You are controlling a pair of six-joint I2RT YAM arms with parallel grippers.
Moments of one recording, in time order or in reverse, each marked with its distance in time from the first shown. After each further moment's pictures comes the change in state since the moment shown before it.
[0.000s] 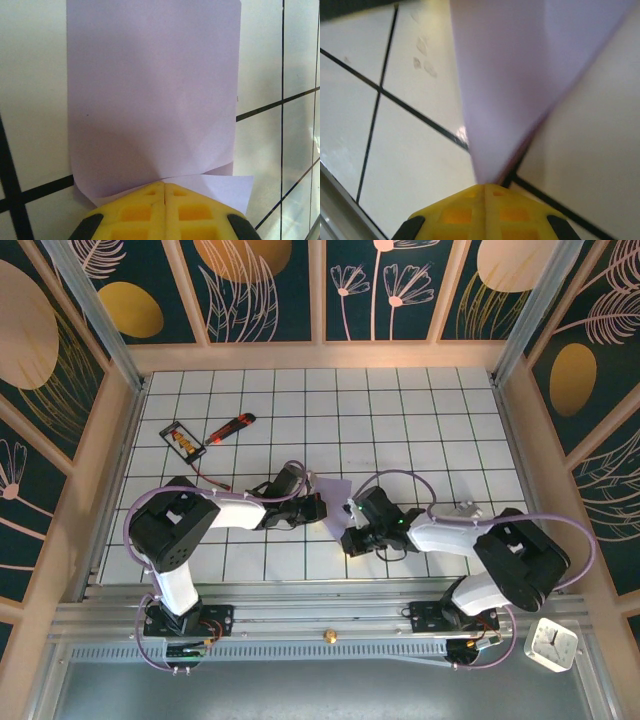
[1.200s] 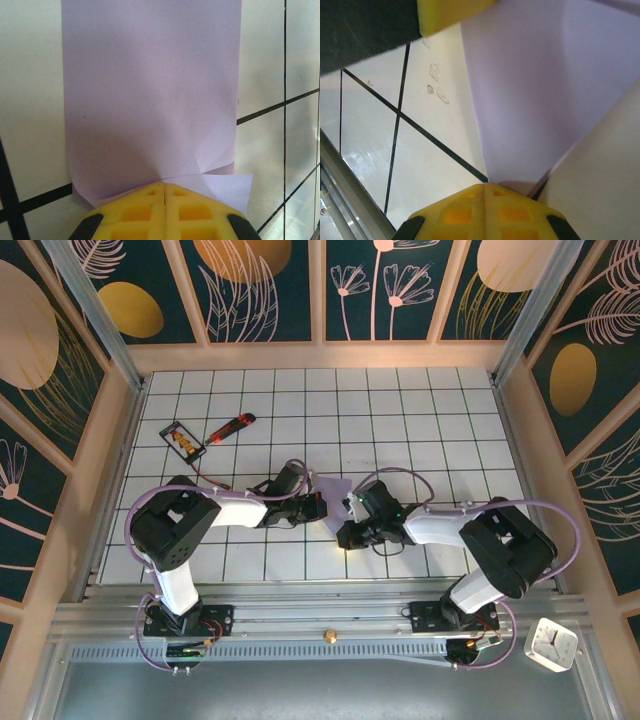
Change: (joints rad) left arm 0.001 0.011 0.023 -0.026 -0.001 0.019; right arm -0.061 0.097 0.015 0.103 -0.135 0.045
